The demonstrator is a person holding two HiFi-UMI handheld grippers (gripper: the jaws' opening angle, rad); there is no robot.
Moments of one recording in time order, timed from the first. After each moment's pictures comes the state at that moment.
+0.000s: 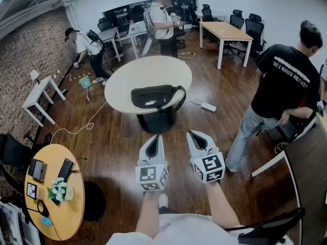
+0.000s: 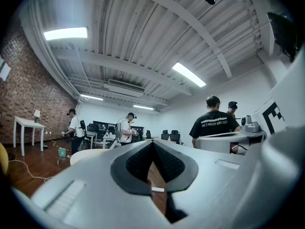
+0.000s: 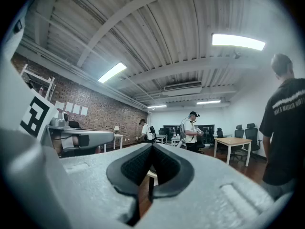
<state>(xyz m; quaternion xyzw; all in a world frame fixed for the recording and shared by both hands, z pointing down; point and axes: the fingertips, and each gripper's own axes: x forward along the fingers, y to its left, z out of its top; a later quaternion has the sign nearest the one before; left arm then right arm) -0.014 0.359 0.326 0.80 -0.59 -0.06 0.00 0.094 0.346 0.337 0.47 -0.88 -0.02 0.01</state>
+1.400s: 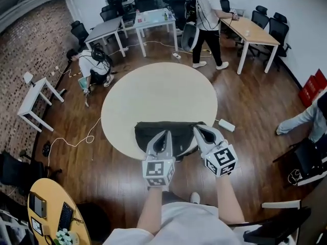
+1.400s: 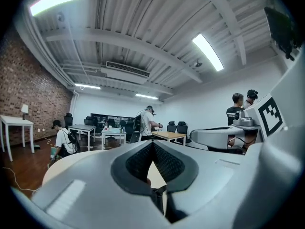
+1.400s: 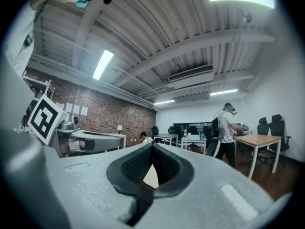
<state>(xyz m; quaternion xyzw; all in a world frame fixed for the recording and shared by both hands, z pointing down) -0.102 -0.118 0.364 0.80 -0.59 -0.01 0.03 -0.006 -0.132 0.361 0.39 -0.92 -0.01 0.01</state>
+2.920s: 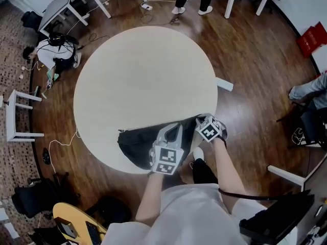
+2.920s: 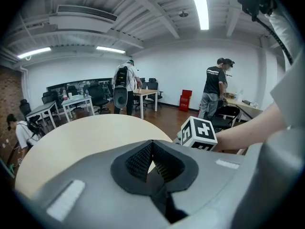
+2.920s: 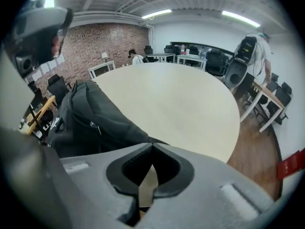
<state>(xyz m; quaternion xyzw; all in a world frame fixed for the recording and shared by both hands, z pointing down) -0.028 -0.326 0.575 0.87 -0.39 0.26 0.12 0.042 -0.354 0.765 0.34 -0.81 0.21 0.43</state>
